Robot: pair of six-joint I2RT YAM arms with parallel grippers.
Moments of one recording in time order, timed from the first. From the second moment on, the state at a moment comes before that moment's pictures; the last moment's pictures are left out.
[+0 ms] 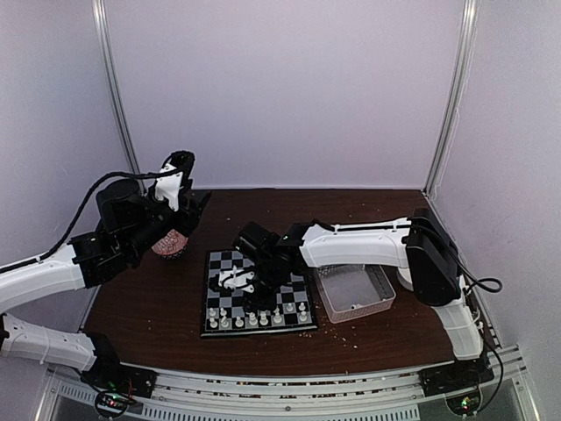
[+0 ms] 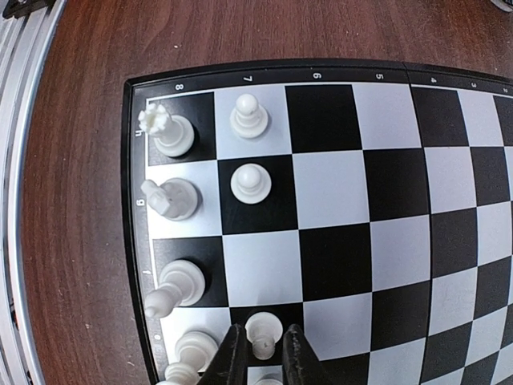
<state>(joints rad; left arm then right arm) -0.80 1.03 0.77 0.21 -0.33 0.23 1.09 2.25 1.83 -0.69 -0.25 -0.47</state>
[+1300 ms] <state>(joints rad) -0.80 1.38 1.10 -0.05 -0.14 -0.11 0.68 1.62 1.11 -0.97 -0.16 -0.78</state>
